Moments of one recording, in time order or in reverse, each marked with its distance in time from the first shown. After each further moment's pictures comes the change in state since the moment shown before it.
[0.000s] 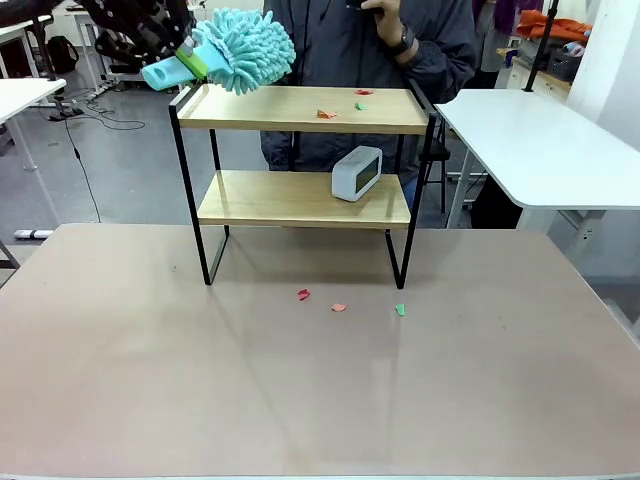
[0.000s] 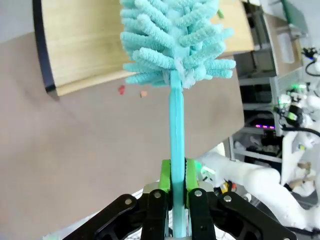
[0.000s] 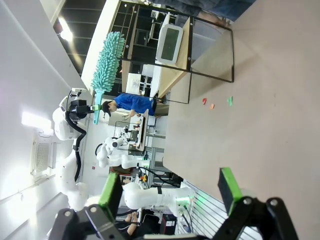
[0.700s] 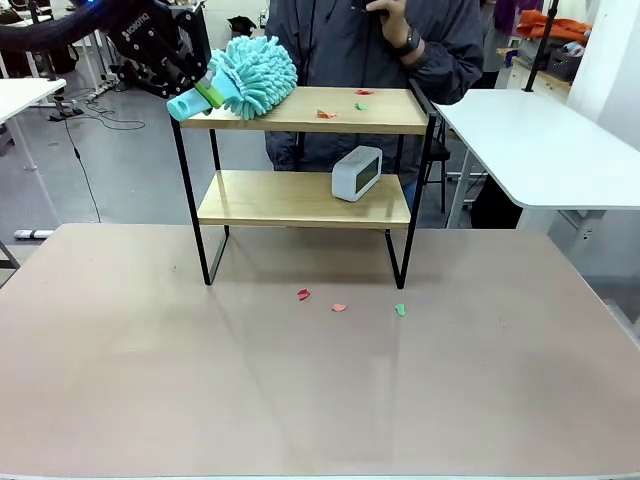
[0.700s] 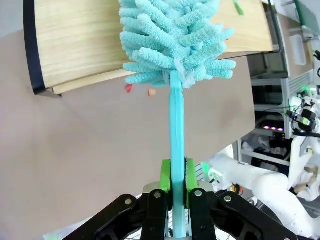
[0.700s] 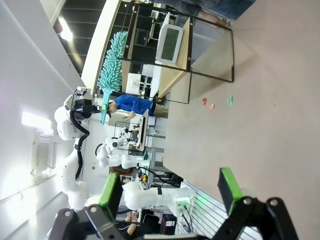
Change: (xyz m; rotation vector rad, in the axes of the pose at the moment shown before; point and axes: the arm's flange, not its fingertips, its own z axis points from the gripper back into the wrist) left arm -0.002 0.001 -0.031 0.048 0.022 0.015; right arm 0.000 0.000 0.000 0.000 0.000 0.000
